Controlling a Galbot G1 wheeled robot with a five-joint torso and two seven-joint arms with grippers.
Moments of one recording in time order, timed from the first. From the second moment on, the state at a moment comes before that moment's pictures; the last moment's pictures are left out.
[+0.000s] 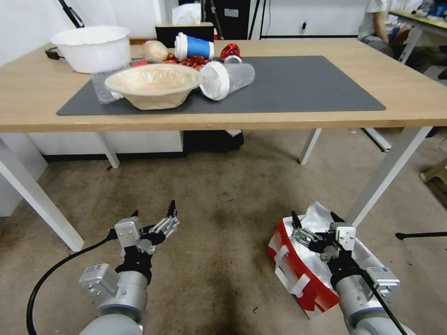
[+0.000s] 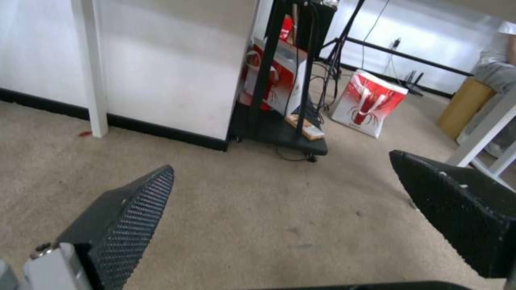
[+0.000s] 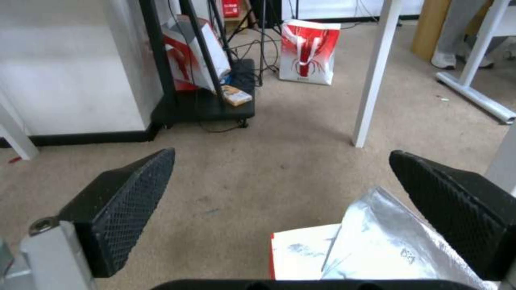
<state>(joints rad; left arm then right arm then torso) 1.79 -1.41 -0.38 -2.48 -0.40 0.24 -0.35 -1.81 1.57 0.59 2.43 0.07 -0.32 -0.07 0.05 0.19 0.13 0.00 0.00</state>
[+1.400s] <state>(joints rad) 1.79 -1.41 -0.37 -2.47 -0.39 0.24 -0.34 -1.81 1.56 0.59 2.43 0.07 -0.32 -0.07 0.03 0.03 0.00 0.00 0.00</state>
